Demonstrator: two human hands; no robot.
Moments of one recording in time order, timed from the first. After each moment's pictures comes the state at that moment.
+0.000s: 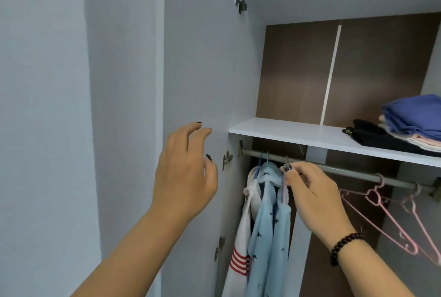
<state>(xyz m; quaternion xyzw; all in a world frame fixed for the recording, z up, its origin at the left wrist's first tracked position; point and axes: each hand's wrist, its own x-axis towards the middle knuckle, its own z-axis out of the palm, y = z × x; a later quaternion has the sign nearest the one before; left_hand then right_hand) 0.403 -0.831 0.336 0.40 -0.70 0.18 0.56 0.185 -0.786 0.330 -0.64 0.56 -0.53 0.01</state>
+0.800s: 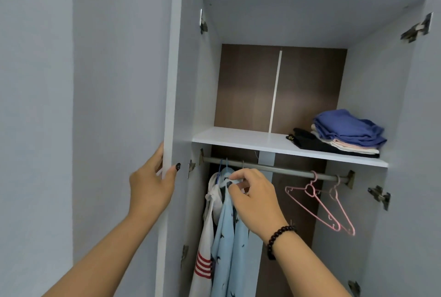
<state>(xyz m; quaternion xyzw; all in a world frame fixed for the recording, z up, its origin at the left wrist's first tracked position) 0.420 -0.855 0.321 0.35 -0.64 -0.21 0.66 0.245 -0.756 0.334 -0.62 0.61 -0.49 0.01</state>
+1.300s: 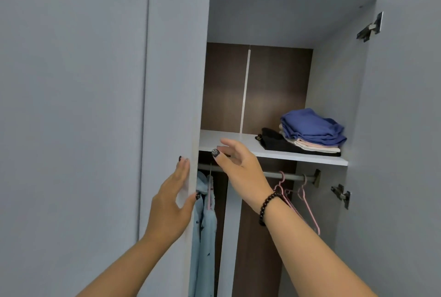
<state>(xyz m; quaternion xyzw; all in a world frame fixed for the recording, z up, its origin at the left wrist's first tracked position) 0.279 -0.854 0.285 0.26 -0.77 -0.15 0.57 0.141 -0.771 0.381 -0.60 0.54 -0.58 0.13</state>
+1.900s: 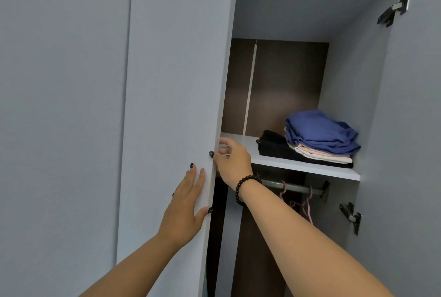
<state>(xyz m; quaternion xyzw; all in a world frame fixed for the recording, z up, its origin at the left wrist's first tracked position) 0.144 -0.909 0.256 0.35 -0.82 -0.04 0.45 0.027 -0.862 0.383 -0.58 0.56 -0.58 0.13</state>
